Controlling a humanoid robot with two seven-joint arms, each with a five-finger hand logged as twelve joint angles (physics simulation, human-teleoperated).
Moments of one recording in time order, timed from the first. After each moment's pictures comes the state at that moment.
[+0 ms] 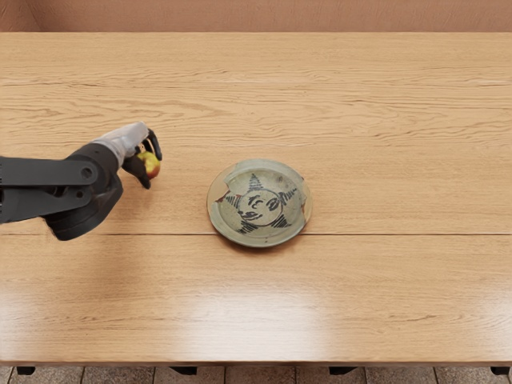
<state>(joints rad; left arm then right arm) -1.45 0.52 0.40 -1.51 0.76 0.53 0.61 -0.02 0.00 0.12 0.05 -0.06 0.00 0.04</state>
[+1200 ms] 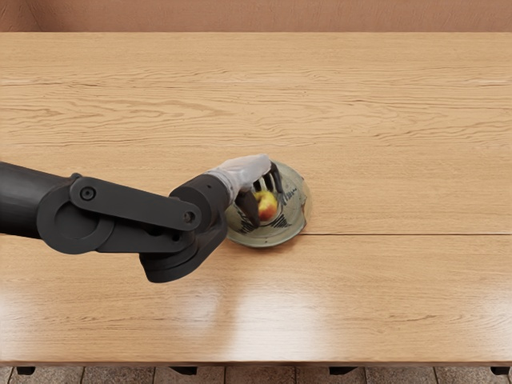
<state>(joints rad) -1.56 0.20 0.38 -1.65 0.68 0.61 0.61 -0.02 0.00 0.11 0.02 -0.06 0.00 0.04</state>
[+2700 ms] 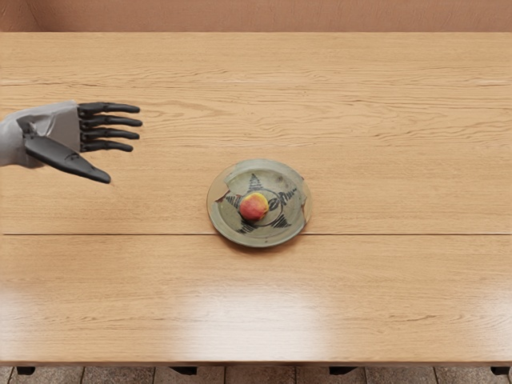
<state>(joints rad) -0.40 0.74 -1.37 -1.49 0.34 -0.60 0.61 -0.01 0.00 0.12 0.03 -0.06 -0.01 0.04</state>
